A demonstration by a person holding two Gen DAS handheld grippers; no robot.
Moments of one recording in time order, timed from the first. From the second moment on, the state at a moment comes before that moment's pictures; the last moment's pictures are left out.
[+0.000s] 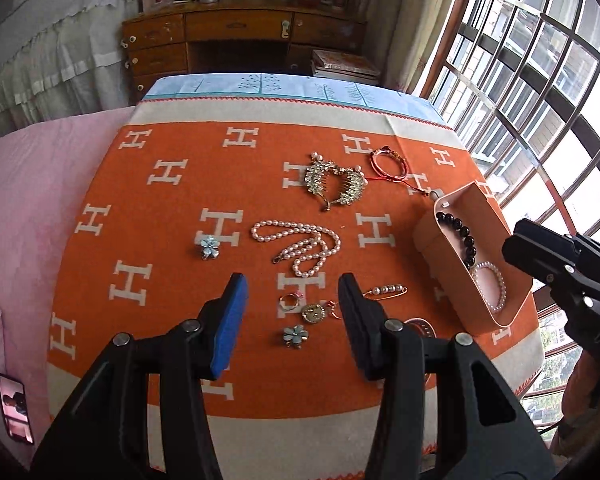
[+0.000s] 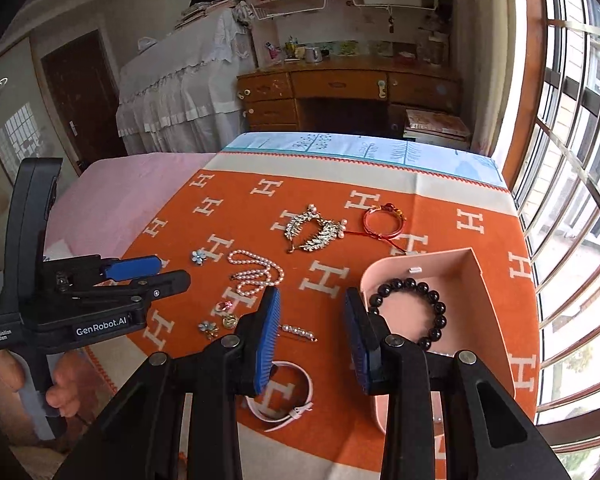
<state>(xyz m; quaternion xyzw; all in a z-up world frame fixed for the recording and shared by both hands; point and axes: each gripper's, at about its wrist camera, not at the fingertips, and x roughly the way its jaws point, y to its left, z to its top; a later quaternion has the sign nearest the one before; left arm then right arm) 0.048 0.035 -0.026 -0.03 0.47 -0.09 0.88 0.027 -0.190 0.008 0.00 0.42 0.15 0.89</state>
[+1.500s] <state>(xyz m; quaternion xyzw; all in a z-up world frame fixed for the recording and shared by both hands) 0.163 0.105 -0.132 -0.06 0.57 -0.04 0.82 0.210 -0.038 -0.121 -0.20 0.58 0.28 0.74</state>
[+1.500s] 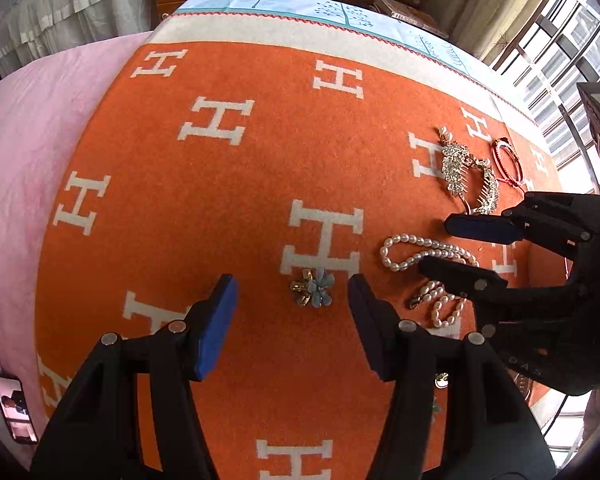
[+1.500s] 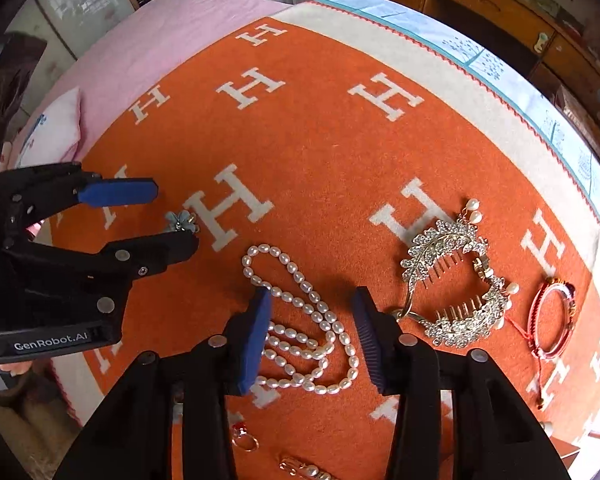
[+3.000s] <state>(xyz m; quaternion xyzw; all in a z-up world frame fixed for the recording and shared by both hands) 0.144 0.084 -0.114 0.00 0.55 -0.05 0.83 0.236 -0.153 -0.091 0.07 0.60 0.18 0.77</state>
